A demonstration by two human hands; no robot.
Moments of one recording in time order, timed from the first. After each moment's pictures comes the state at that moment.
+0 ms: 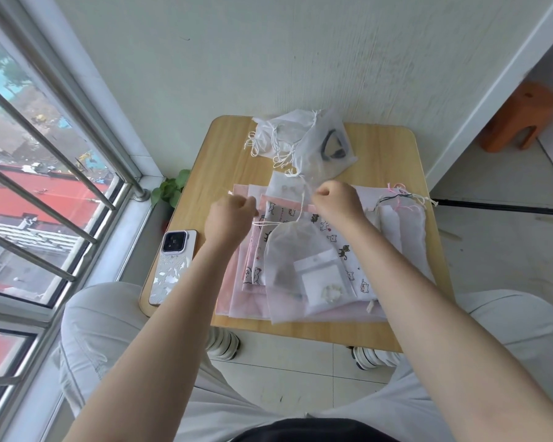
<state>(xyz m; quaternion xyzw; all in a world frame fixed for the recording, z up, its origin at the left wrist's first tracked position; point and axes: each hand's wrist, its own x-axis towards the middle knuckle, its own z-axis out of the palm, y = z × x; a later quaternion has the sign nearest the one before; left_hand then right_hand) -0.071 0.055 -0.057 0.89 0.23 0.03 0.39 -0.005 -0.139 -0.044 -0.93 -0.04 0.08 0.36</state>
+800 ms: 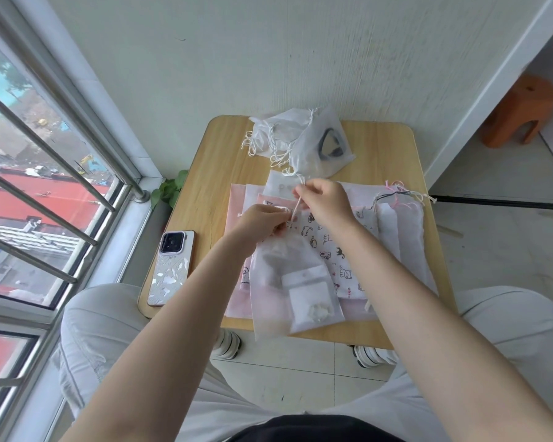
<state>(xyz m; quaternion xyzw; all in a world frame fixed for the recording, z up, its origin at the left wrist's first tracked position) -0.063 0.016 -0.057 0.76 0.18 -0.14 0.61 -0.018 -0.129 -0.043 -0.82 -0.04 0.09 0.57</state>
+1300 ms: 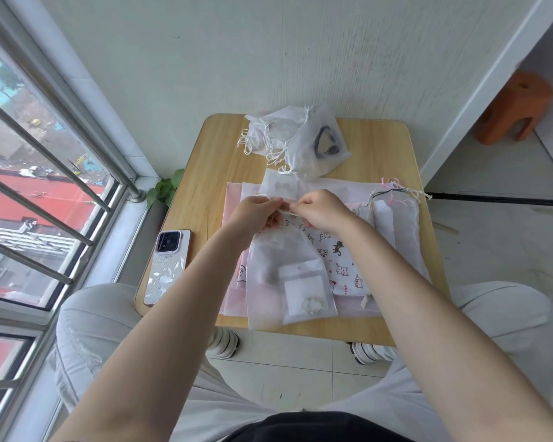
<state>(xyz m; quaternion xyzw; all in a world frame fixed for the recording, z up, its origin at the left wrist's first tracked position) -0.055 0.019 -0.060 0.72 0.17 -0.11 0.66 -0.022 -0.140 -0.033 -0.88 -0.09 0.23 0.40</state>
